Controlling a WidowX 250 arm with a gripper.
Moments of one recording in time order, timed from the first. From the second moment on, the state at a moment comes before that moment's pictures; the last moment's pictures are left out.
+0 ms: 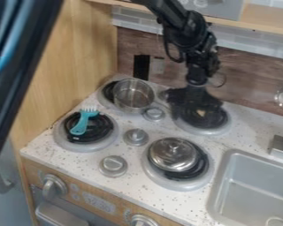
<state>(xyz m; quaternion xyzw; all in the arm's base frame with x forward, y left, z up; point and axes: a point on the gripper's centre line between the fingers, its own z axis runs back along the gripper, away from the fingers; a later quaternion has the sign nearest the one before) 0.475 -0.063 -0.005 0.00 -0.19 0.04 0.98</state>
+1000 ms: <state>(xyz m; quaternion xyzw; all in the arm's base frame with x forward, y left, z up) 0.559 -0.076 -0.027 0.01 -0.21 0.00 0.98</state>
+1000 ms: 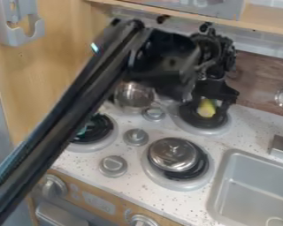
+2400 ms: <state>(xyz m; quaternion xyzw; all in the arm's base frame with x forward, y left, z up) 0.477 -0.044 0.008 0.00 -0.14 0.01 0.99</state>
